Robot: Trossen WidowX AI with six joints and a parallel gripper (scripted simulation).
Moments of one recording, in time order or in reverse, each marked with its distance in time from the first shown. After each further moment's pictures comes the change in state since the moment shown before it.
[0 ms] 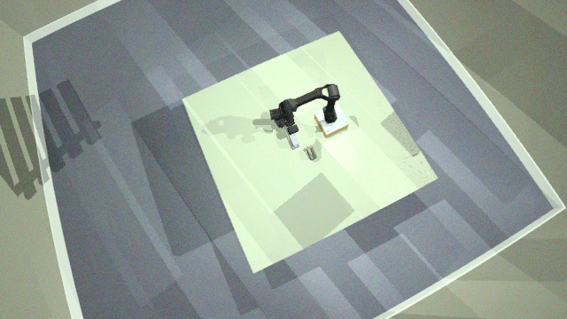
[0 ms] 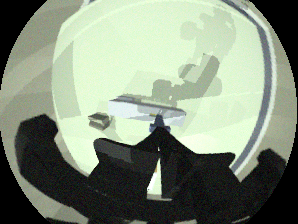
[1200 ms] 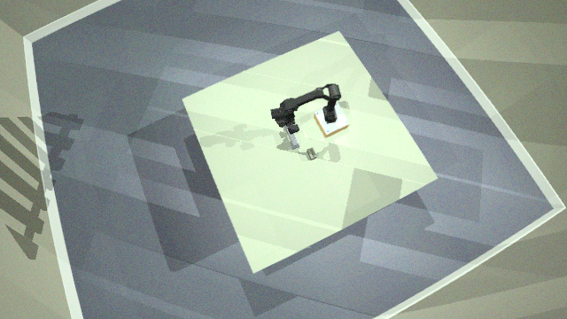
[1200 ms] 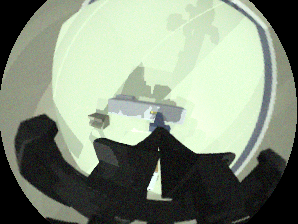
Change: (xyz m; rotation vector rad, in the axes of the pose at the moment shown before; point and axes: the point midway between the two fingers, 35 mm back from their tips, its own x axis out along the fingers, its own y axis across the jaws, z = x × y) arm 0.000 -0.001 -0.005 0.008 -0.004 0.003
